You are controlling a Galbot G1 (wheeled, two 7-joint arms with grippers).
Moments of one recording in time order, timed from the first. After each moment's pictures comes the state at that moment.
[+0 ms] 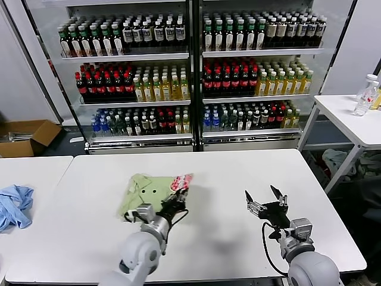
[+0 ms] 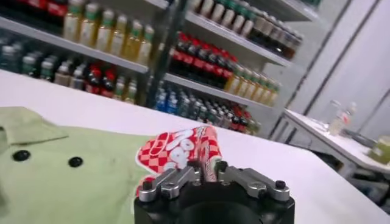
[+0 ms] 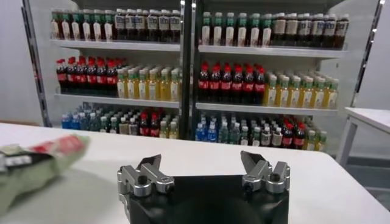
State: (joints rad) left arm 1.07 -1.36 -0.13 -1.82 -0.63 0.38 -0.20; right arm -1.33 1.10 0.43 2.12 0.42 -0.41 0.15
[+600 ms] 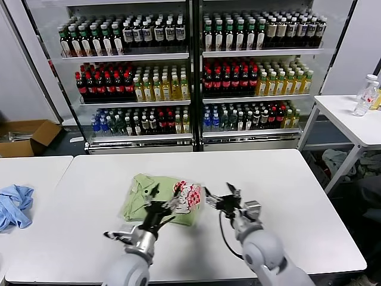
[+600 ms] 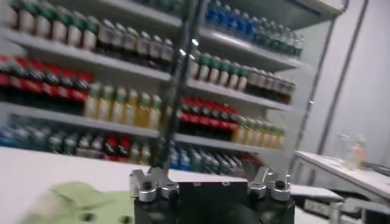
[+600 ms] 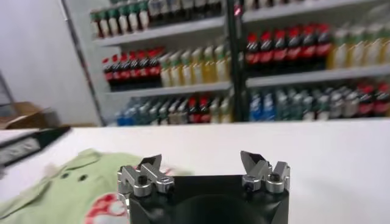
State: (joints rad) left arm 1.29 -1.29 -0.24 -1.98 -0.42 0.10 -0.18; right arm -0.98 1.22 0.05 1.87 0.60 -0.47 0.27
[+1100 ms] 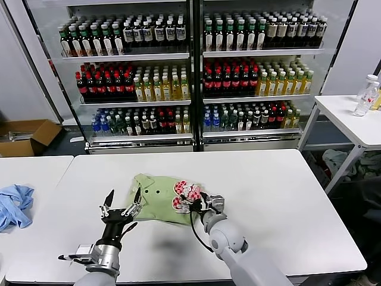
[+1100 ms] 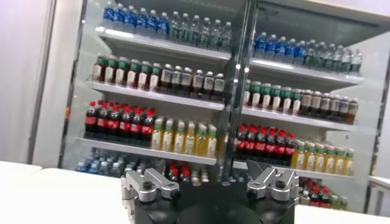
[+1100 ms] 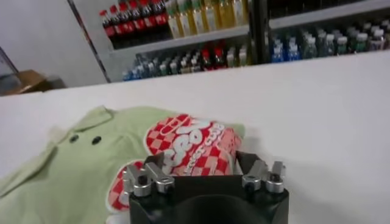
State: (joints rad) left arm 1.47 -1.27 -0.44 -2.07 -0.40 -0.01 -0.19; right arm -0.82 1.34 -0.11 1.60 0.71 -0.49 0.39
